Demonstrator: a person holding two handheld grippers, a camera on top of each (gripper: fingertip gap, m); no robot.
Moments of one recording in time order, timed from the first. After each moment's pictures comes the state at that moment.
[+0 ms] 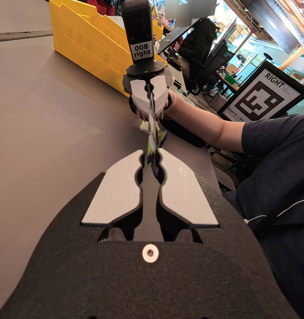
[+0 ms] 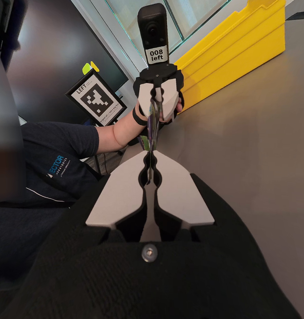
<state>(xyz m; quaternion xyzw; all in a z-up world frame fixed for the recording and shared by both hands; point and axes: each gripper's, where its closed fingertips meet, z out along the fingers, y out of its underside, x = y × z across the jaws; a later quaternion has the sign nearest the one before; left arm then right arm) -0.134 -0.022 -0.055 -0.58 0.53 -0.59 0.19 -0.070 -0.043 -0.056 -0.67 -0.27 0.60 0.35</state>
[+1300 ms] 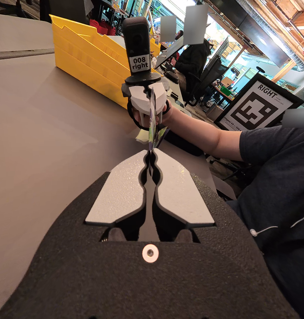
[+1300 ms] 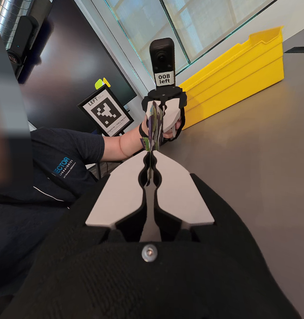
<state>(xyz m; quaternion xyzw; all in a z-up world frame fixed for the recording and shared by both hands) -0.128 -0.029 -0.045 -0.57 0.51 -0.61 0.21 -0.065 -0.045 -0.037 -0.63 -0.26 0.62 0.39</state>
